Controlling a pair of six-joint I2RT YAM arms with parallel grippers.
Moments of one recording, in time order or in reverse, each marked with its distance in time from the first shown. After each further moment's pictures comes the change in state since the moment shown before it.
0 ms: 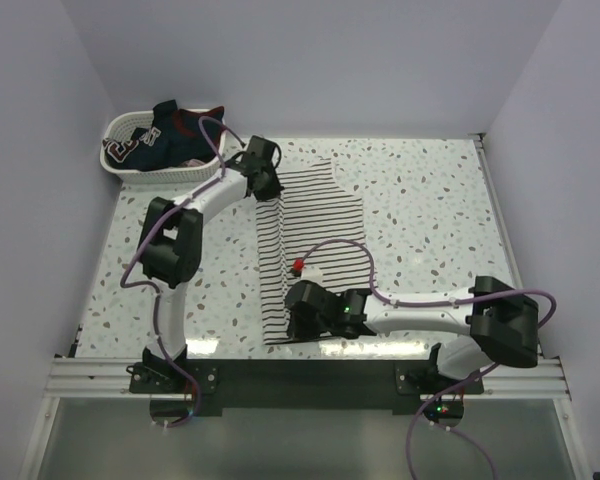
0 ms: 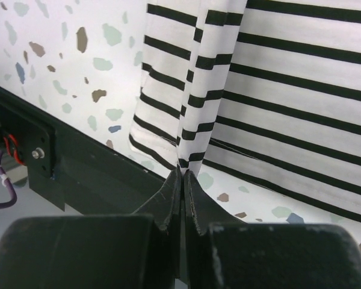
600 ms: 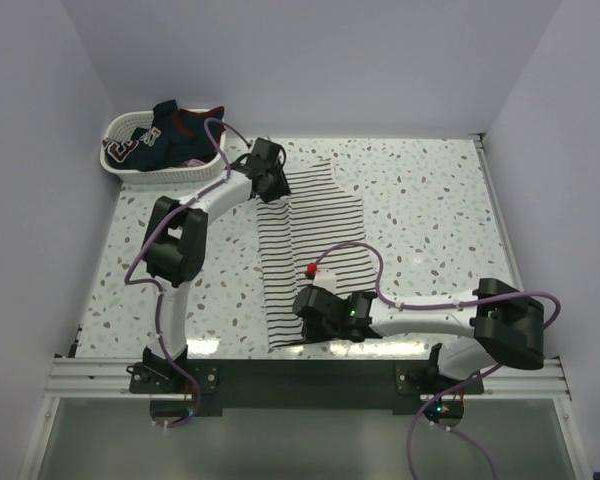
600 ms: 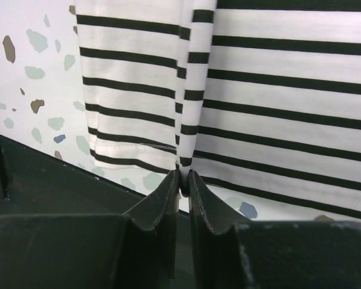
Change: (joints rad) left arm -0.024 0.030 0.006 0.043 0.008 -0.010; right arm -0.007 -0.027 -0.074 -0.050 0.077 0.053
